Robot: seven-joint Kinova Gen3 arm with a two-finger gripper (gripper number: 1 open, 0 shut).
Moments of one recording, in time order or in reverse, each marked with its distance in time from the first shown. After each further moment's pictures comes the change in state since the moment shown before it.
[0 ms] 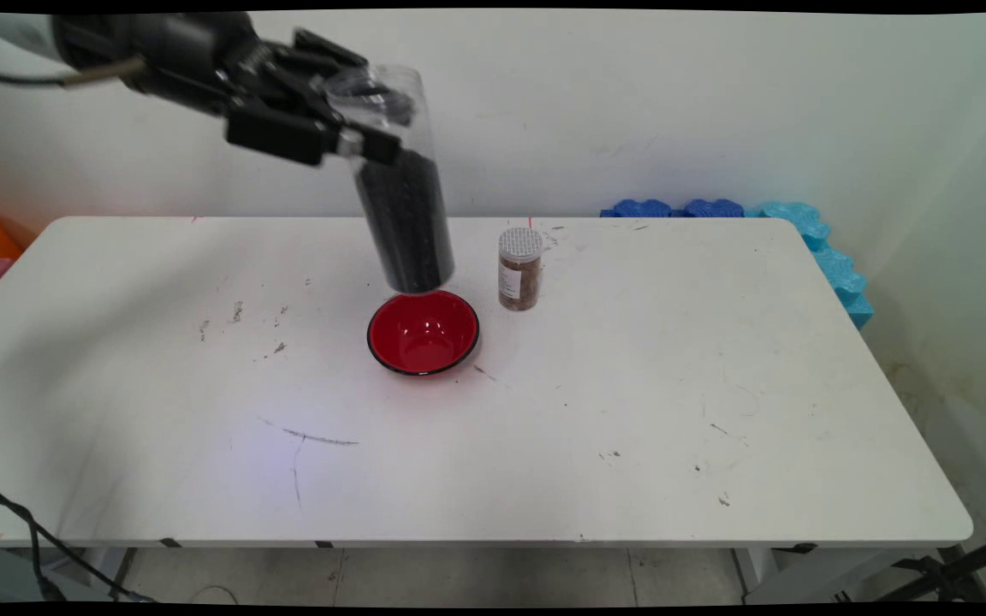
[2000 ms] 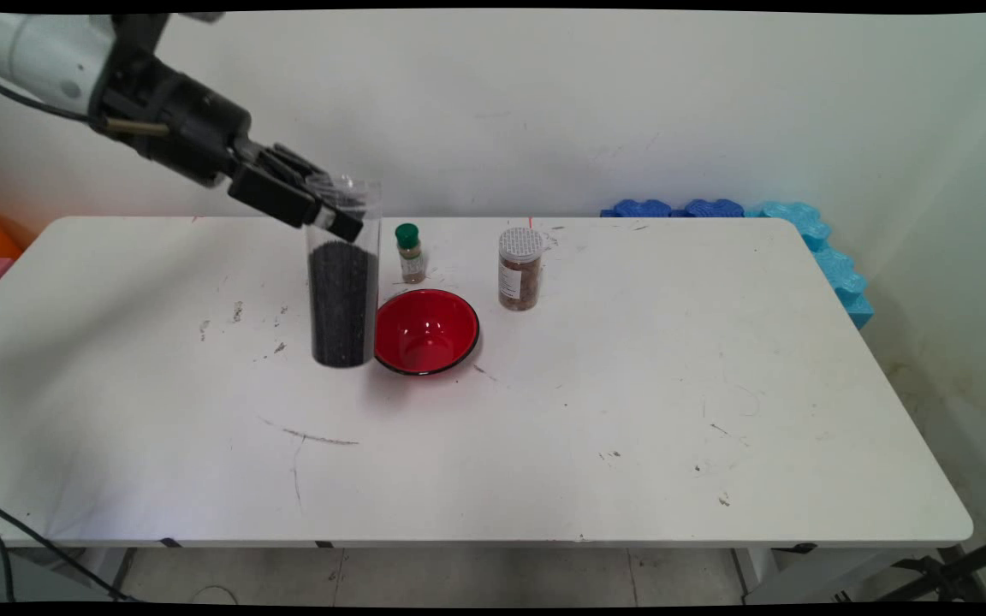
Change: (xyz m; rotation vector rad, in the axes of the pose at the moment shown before) arm -0.068 -0.047 -0.004 0.025 -0.228 -0.432
